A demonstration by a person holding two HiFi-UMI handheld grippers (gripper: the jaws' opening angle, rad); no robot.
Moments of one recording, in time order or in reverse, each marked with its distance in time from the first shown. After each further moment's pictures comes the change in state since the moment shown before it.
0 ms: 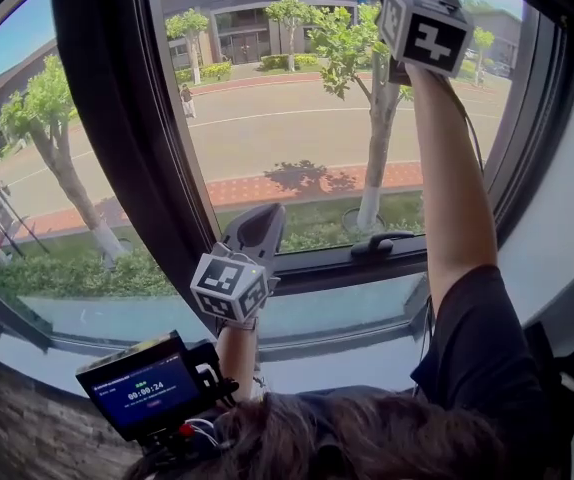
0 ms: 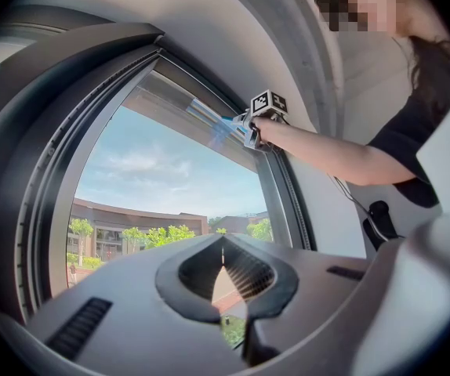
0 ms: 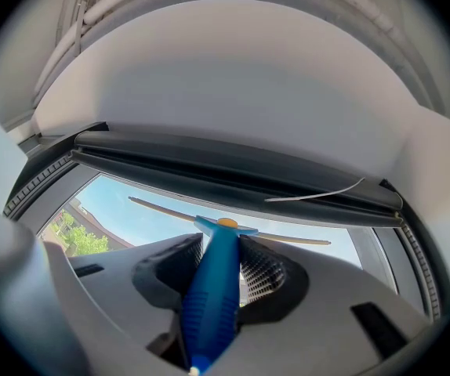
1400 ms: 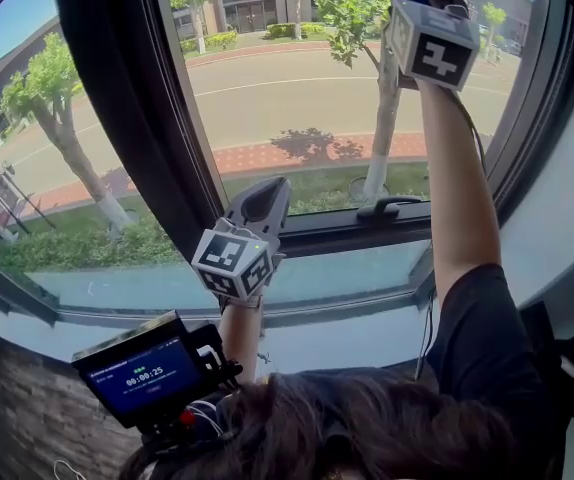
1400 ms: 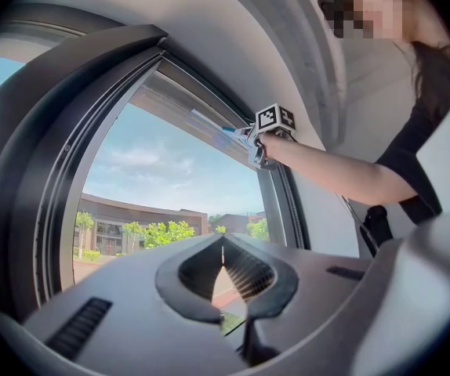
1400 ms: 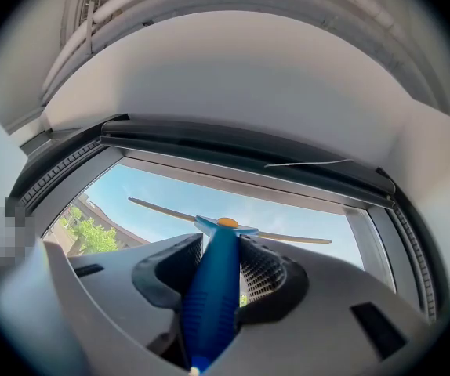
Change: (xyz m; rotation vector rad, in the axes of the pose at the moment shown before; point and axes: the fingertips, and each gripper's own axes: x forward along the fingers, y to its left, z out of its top) left arm -0.010 0.003 -0.021 -0.041 0.021 0.000; right arm -0.031 0.028 -0.067 -0.015 0.042 0.057
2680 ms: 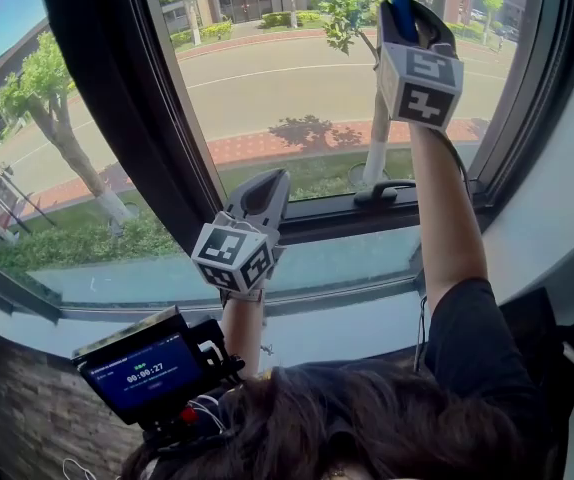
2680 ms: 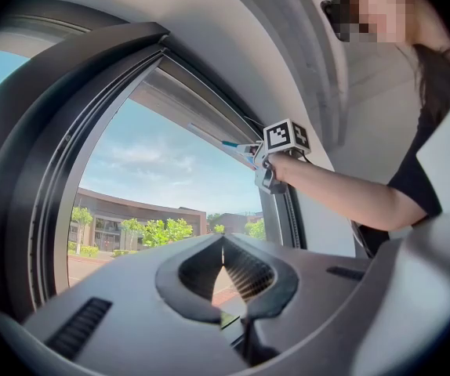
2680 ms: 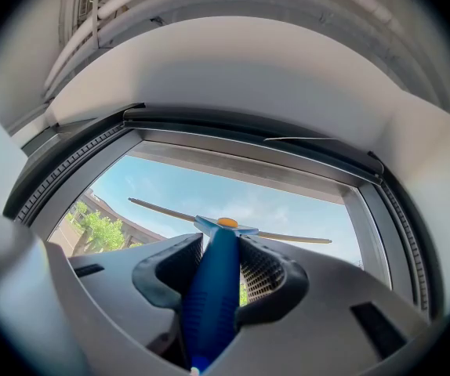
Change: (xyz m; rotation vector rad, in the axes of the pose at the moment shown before) left arm -0.001 -0.004 -0.006 -0.028 0.010 -0.006; right arm -0.045 0.022 -0.063 -0.013 0.077 0.030
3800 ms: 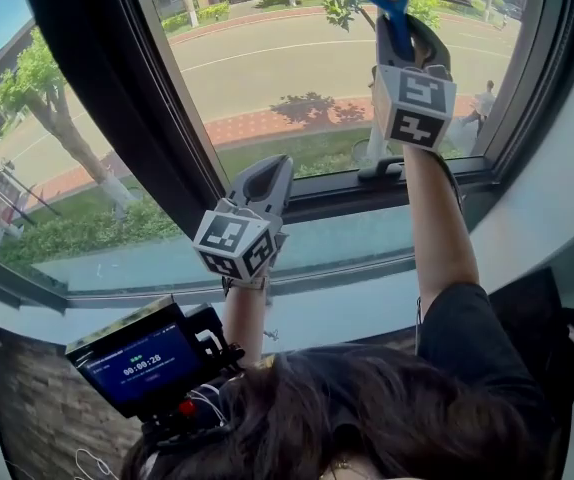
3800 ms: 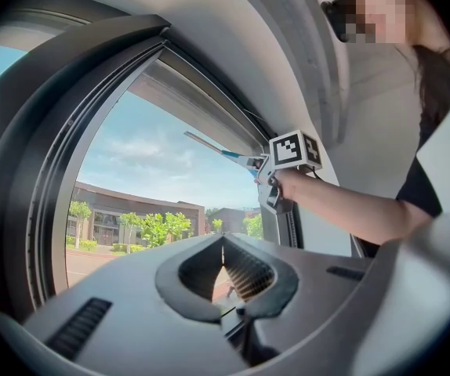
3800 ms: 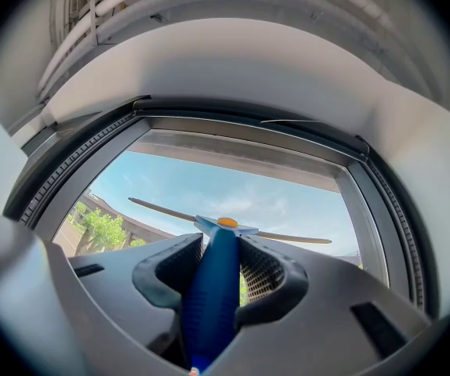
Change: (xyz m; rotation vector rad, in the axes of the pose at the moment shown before) left arm -0.002 -0.008 -0.014 -0.014 0.042 -0.015; right arm -0.041 0.016 -0.056 0.036 0.059 -0.009
